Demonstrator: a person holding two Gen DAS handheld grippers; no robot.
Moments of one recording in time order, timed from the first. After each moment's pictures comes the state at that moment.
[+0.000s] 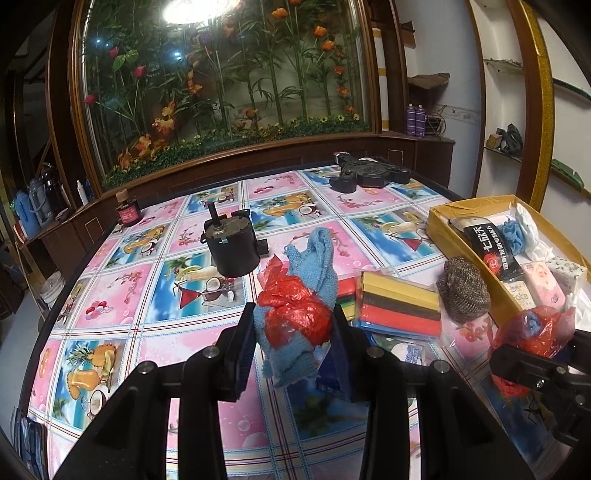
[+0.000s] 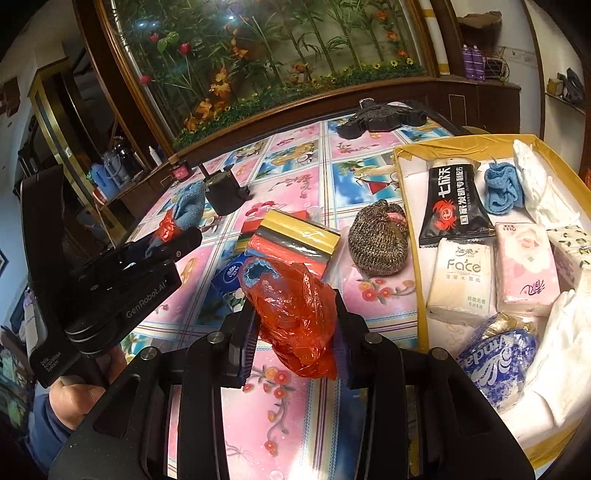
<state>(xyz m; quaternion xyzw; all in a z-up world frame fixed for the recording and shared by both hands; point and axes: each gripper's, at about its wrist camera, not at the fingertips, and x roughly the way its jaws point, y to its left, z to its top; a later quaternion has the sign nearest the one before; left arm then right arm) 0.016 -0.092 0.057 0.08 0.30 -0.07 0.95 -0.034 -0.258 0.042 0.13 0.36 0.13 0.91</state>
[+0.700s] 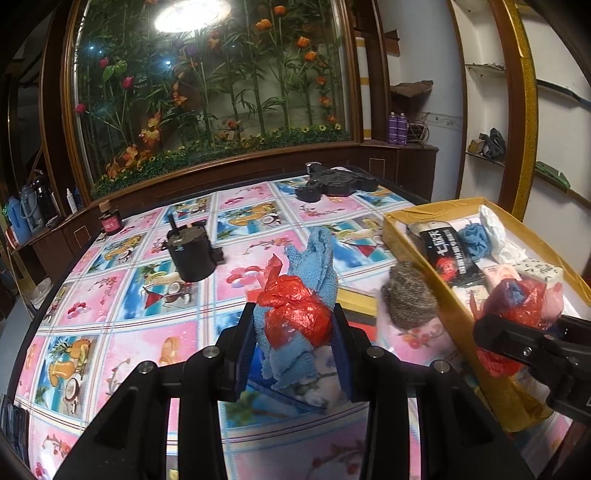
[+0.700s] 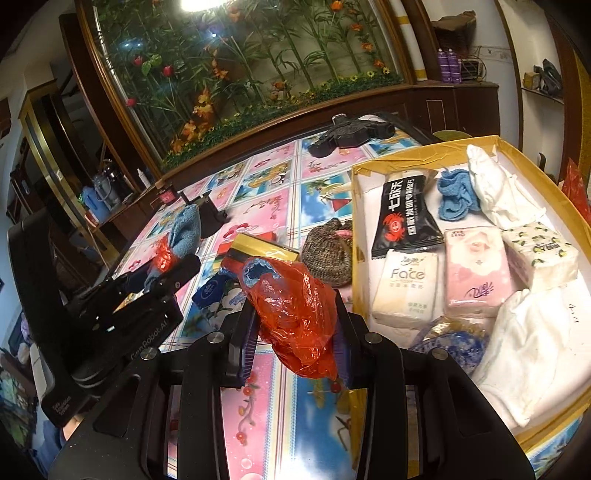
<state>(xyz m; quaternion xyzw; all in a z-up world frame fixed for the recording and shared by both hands) -0.010 -0.141 0.058 0.08 0.28 -0.10 0.95 -0.048 -0.298 0.053 0.16 0.34 0.10 0.92</state>
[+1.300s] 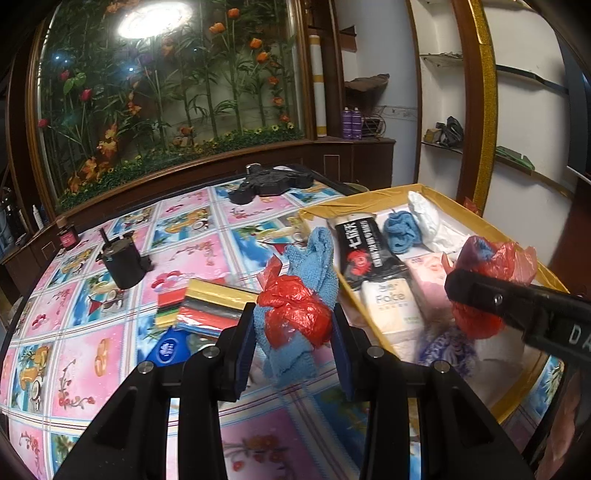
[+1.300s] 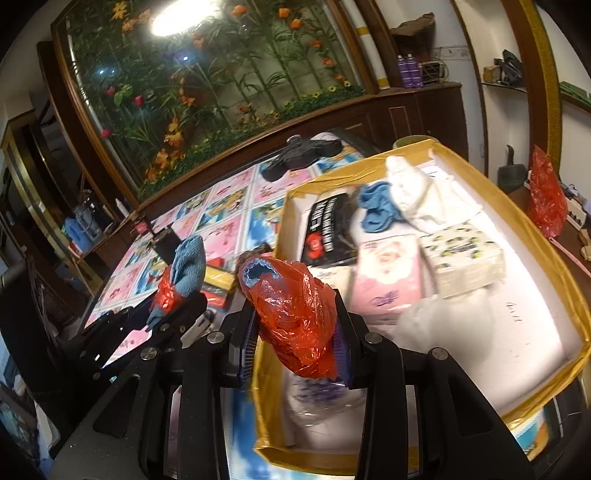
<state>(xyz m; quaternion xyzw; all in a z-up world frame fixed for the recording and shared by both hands) -0.033 -0.207 0.056 0.09 0.28 -0.17 0.94 -0.071 -0.359 0.057 0.19 0.32 0.05 0.93</state>
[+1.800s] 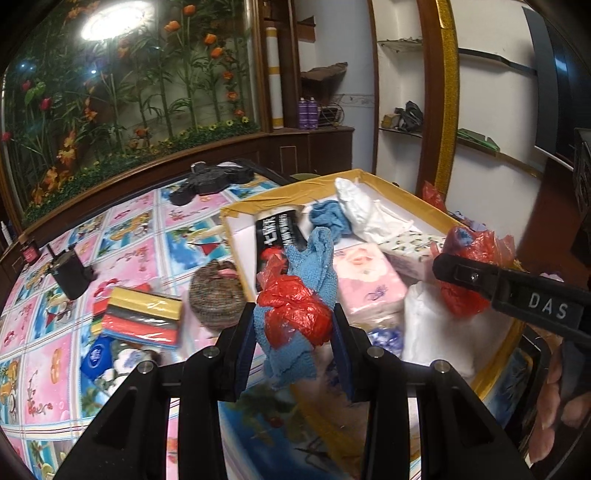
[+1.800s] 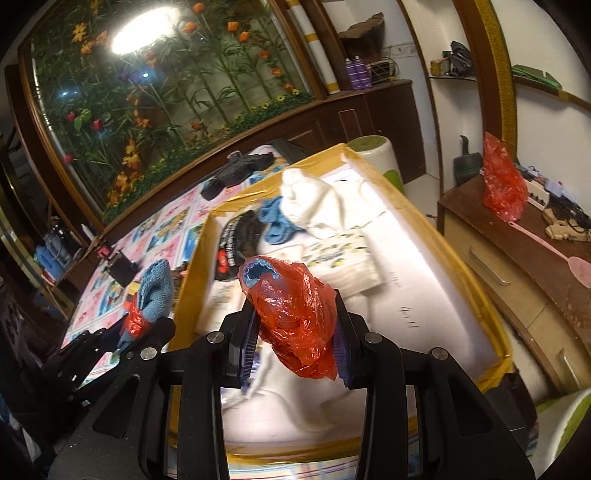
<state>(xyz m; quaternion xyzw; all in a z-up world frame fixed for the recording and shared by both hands) -0.045 -0.265 0.050 0.11 0.30 -0.23 0.92 -0.089 -0.432 0.051 0.21 0.31 -0.03 0.92</state>
